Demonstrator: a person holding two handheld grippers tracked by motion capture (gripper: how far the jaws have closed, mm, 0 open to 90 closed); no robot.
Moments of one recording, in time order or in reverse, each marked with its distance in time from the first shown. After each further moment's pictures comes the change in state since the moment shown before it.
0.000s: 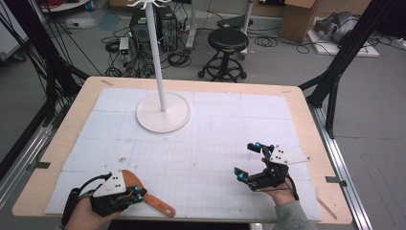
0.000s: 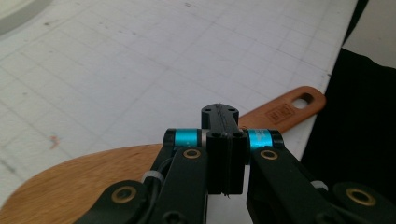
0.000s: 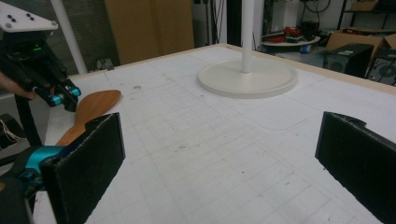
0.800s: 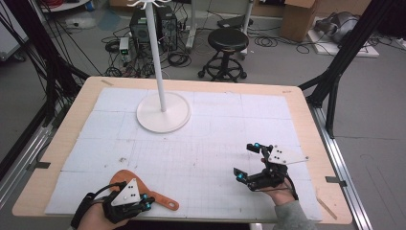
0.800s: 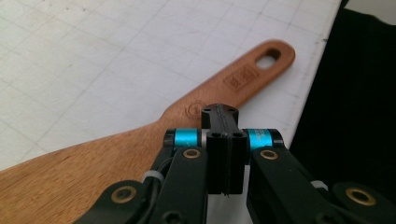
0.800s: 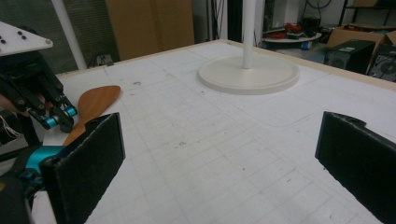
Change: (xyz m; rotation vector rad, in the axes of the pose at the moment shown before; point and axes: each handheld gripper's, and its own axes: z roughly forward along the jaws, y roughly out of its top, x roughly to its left) left arm -0.013 -0.003 0.026 0.083 0.004 0.062; right arm 0.000 -0.001 0.002 0.016 0.003 -0.009
